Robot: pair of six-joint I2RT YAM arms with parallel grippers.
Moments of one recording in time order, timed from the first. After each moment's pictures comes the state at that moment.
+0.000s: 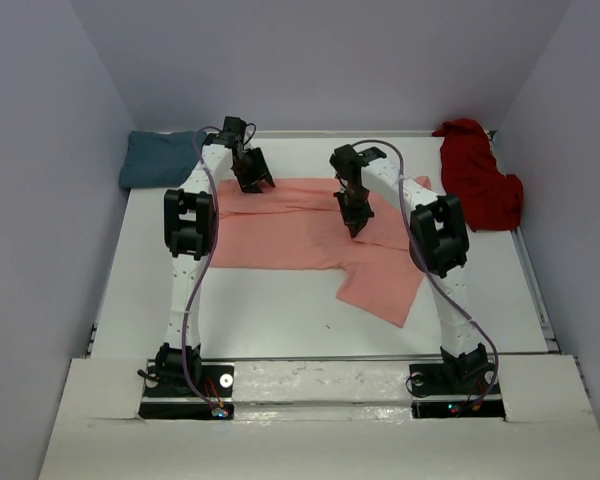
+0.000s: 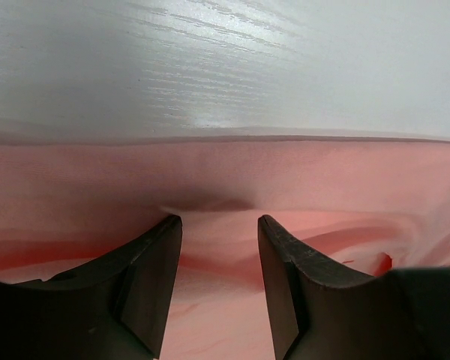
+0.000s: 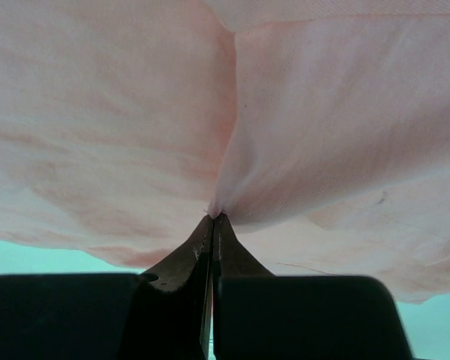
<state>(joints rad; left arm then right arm) -0.16 2.54 2.30 -0.87 0.32 -0.55 0.47 2.30 2.04 -1.20 -0.01 0.28</state>
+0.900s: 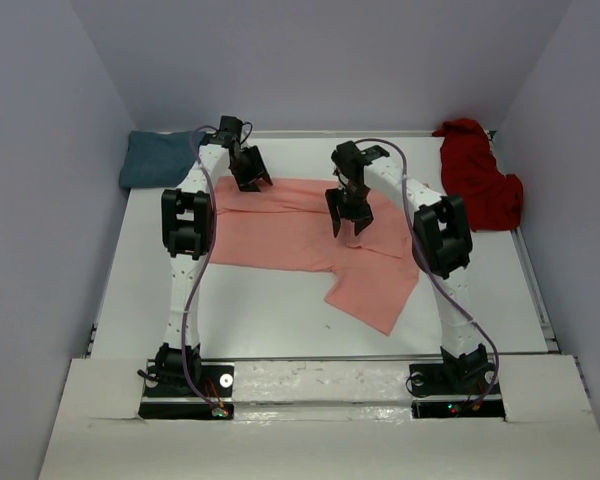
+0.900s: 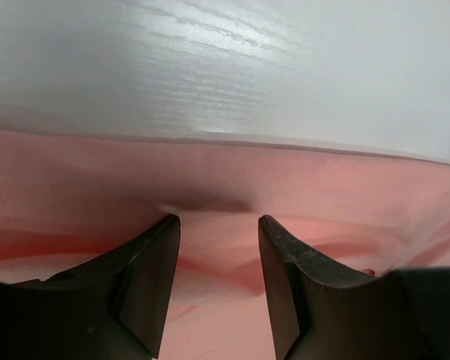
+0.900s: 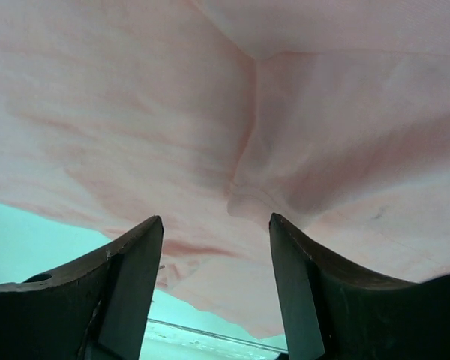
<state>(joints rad) -0.15 2.54 2.29 -0.85 0.33 -0.55 0.48 2.29 2.02 -1.18 -0.09 0.31</state>
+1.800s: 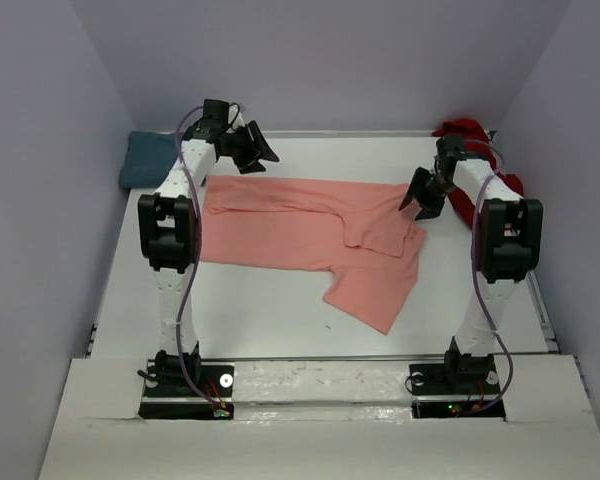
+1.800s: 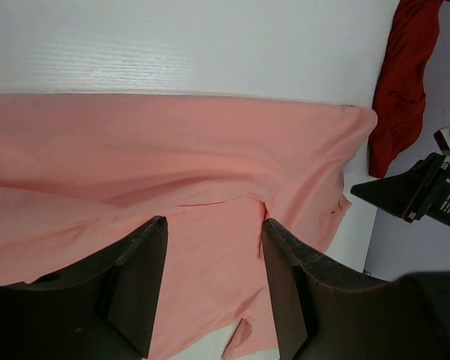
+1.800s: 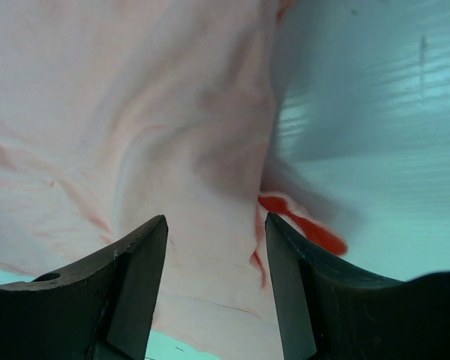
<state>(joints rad) -0.14 2.21 2.03 -0.63 0.55 -0.58 0.00 2.05 1.64 -0.82 -0.26 0.47</state>
